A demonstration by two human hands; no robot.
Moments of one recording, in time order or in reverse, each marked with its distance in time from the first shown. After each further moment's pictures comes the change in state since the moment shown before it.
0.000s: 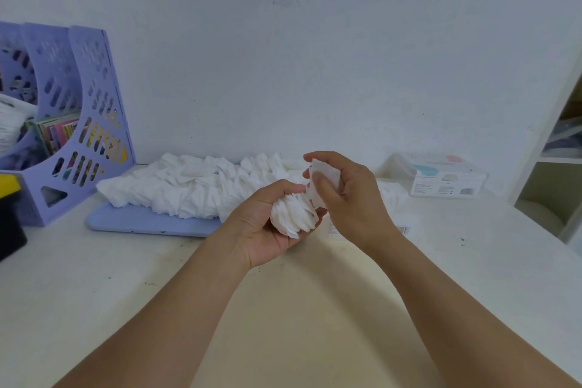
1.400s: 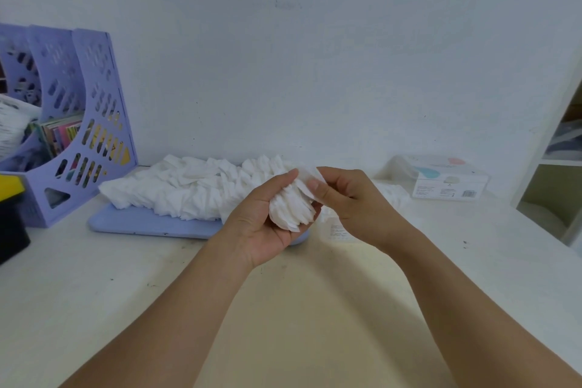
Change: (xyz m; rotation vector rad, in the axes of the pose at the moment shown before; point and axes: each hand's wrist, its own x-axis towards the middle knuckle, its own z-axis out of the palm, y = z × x) left_hand 0.002 0.001 0.001 -0.111 -0.036 0.089; right_hand 0.005 0.002 -0.011 0.216 -0.332 0.052
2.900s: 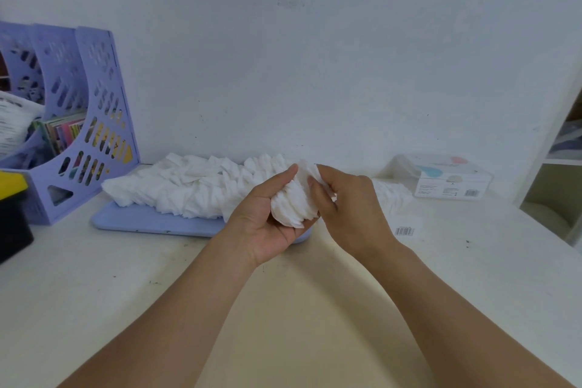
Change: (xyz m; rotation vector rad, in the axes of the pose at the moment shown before) left_hand -0.001 -0.001 0.003 -0.051 -0.048 -0.037; right_hand -0.002 0.006 0.024 -0.486 0.299 -0.207
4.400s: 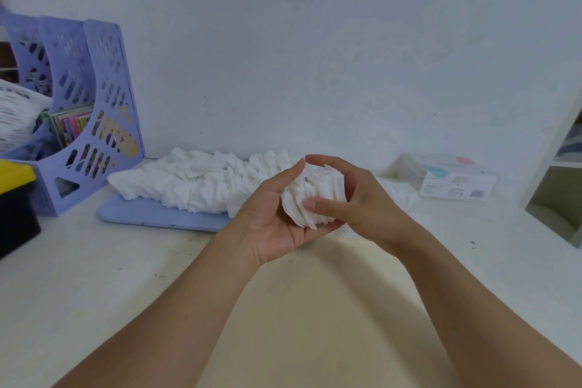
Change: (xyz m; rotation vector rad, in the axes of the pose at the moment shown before) left_hand -0.002 0.003 -0.002 0.013 -0.137 -0.148; right_hand 0.005 0.003 -0.023 0.656 -0.353 0.379
